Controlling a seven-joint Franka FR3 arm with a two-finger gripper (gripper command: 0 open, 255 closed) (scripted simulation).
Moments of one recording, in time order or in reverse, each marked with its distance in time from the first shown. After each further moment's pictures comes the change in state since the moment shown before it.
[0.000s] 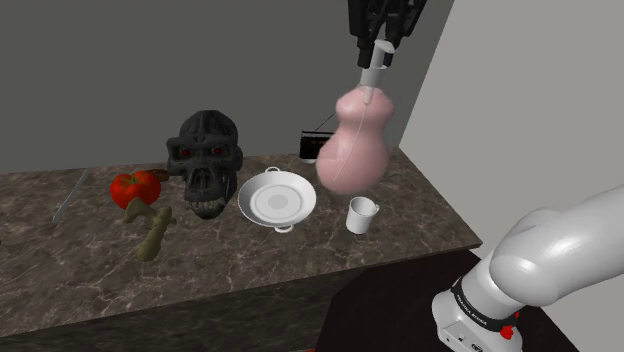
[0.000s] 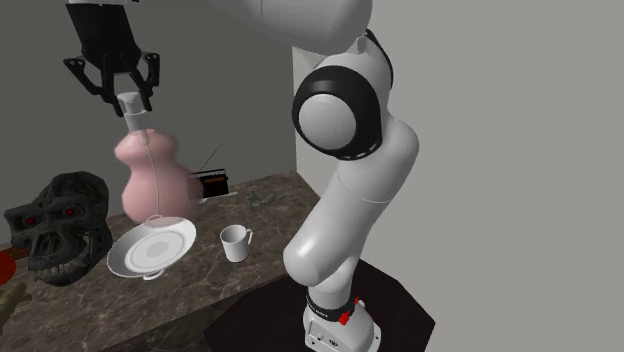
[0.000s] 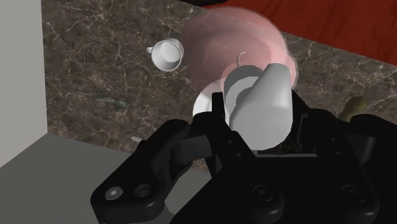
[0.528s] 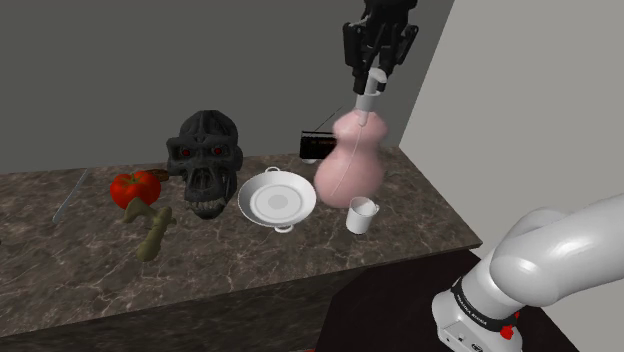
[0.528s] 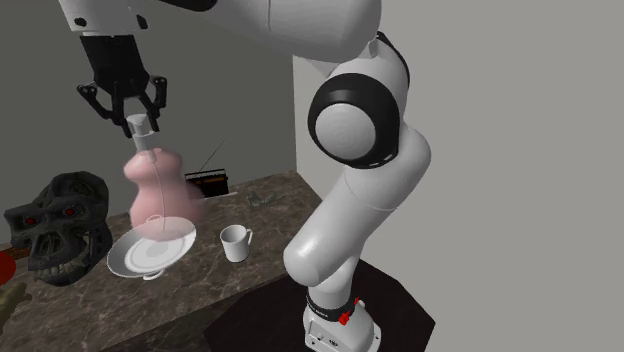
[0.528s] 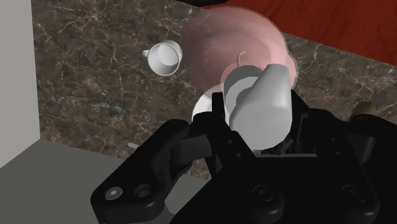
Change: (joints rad) arm 0.006 -0.078 -0.009 -0.189 0.016 0.113 -0.023
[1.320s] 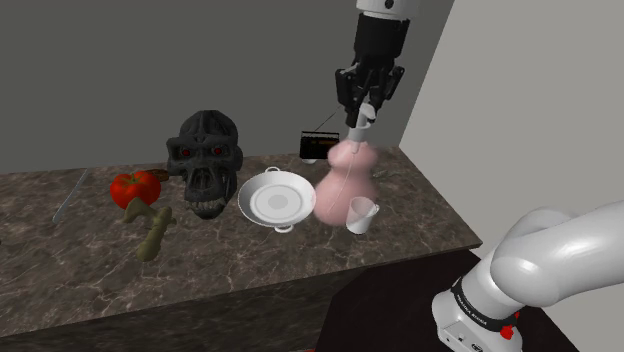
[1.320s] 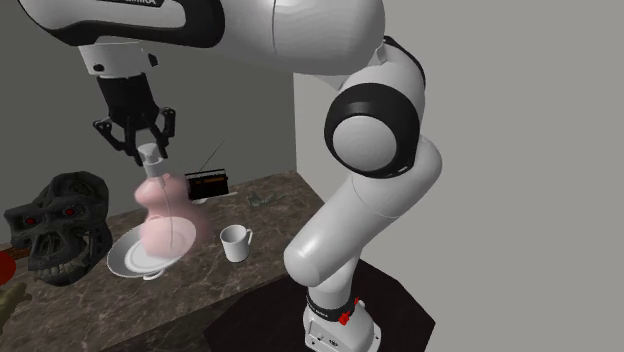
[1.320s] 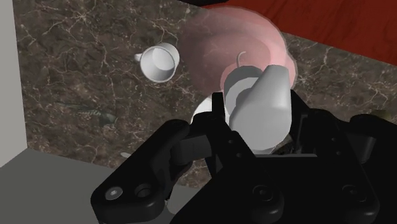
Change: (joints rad) arm 0.010 -0.073 0.003 -0.231 0.018 0.159 -0.022
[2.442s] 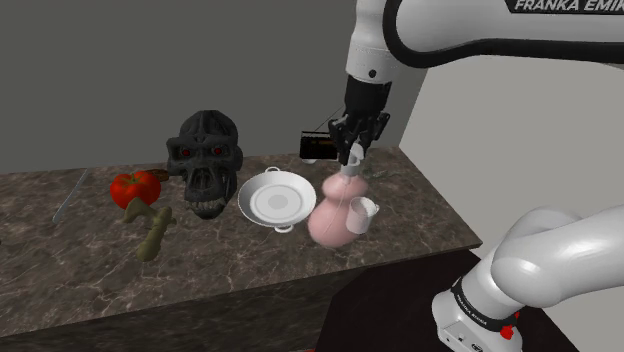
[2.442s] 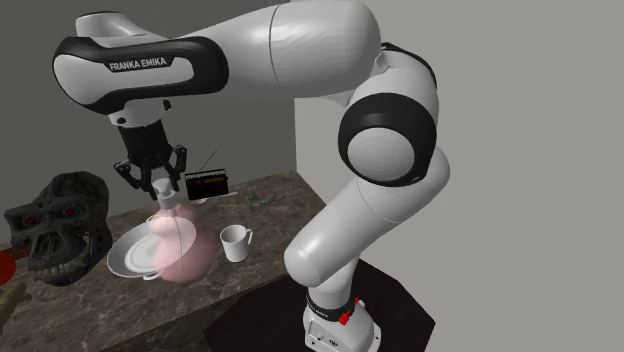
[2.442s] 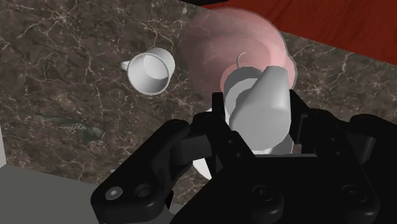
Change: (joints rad) arm 0.014 -0.053 0.018 -0.270 0.025 0.217 -0.022
